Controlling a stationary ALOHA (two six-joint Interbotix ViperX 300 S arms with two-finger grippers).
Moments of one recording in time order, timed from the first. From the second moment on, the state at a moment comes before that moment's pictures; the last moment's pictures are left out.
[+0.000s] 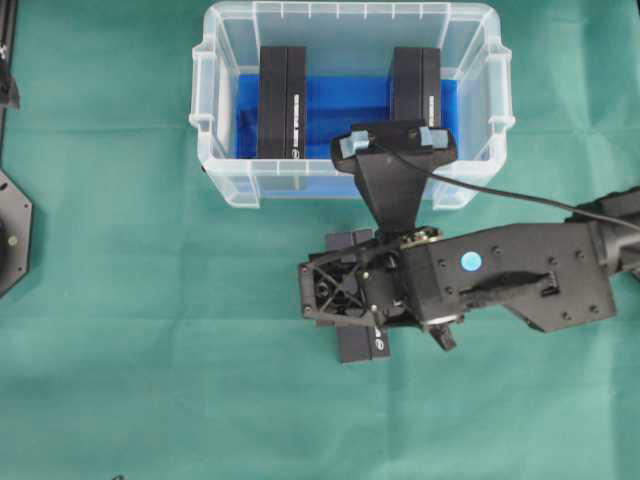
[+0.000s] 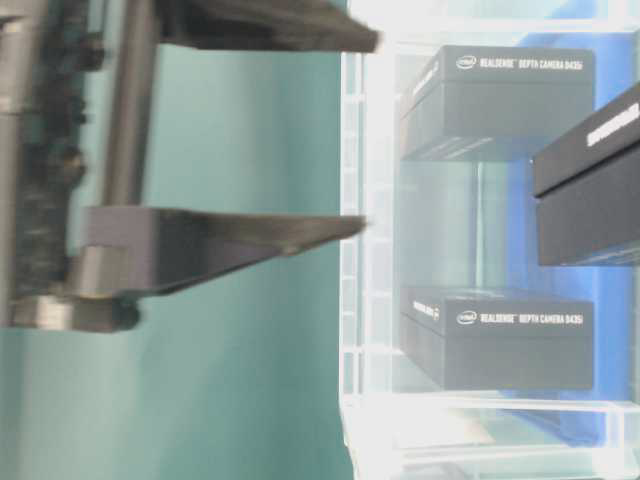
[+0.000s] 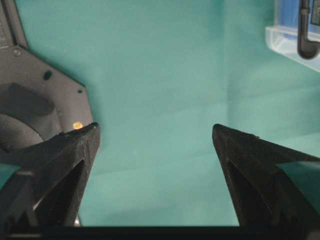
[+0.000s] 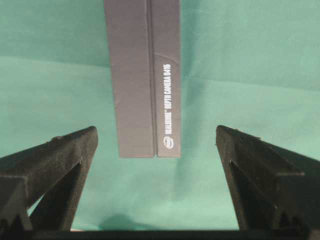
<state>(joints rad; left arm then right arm) 0.48 -0.78 0.53 0.05 1.50 -1.00 0.22 0.20 -0.19 -0.15 1.45 1.88</state>
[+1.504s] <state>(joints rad) 0.48 -0.78 0.53 0.05 1.50 -0.99 0.30 -0.21 0.21 -0.10 1.51 1.97</state>
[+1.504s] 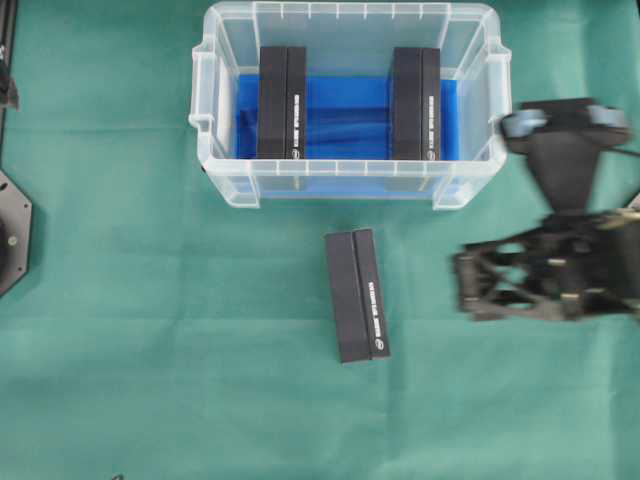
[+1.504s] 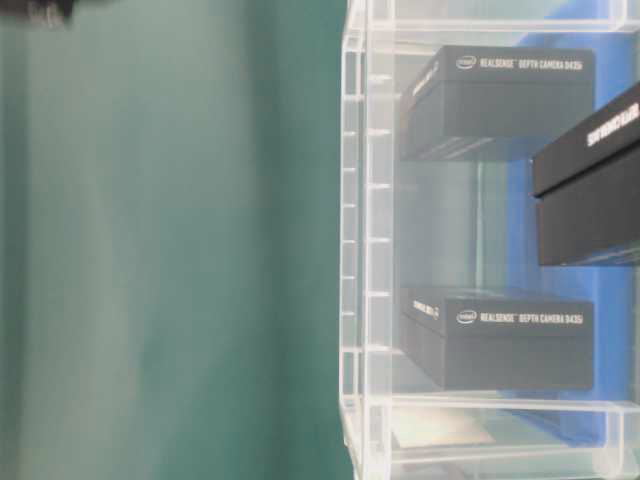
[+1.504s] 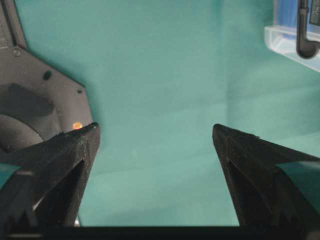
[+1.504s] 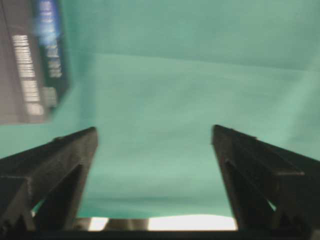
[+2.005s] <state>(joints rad) 0.48 -0.80 0.53 0.05 1.50 -0.97 0.34 -0.39 0.35 -0.10 1.51 2.00</state>
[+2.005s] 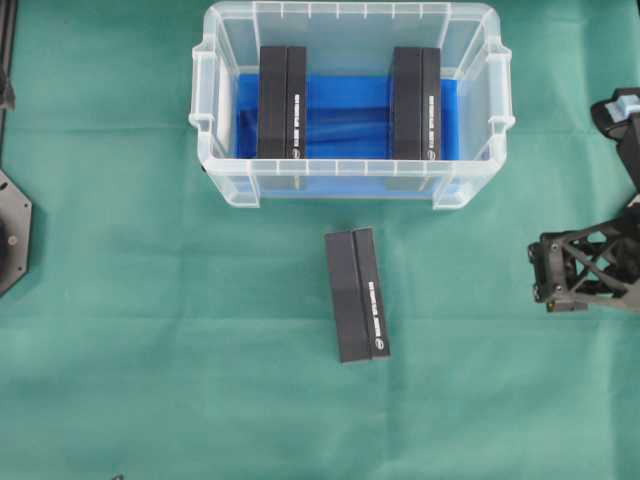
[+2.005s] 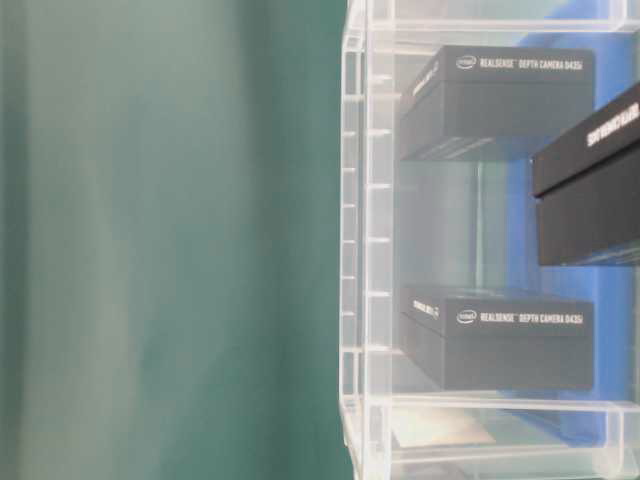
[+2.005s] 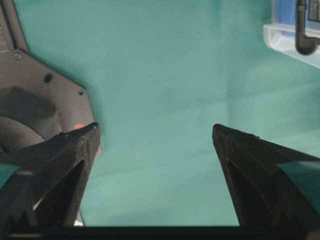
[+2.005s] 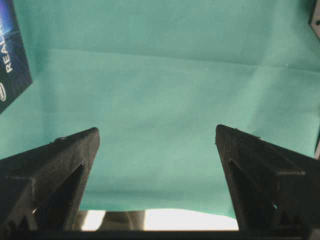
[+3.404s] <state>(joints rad) 0.48 -0.79 0.53 0.05 1.48 -0.98 -0.41 -0.50 0.51 -0.11 1.42 1.27</state>
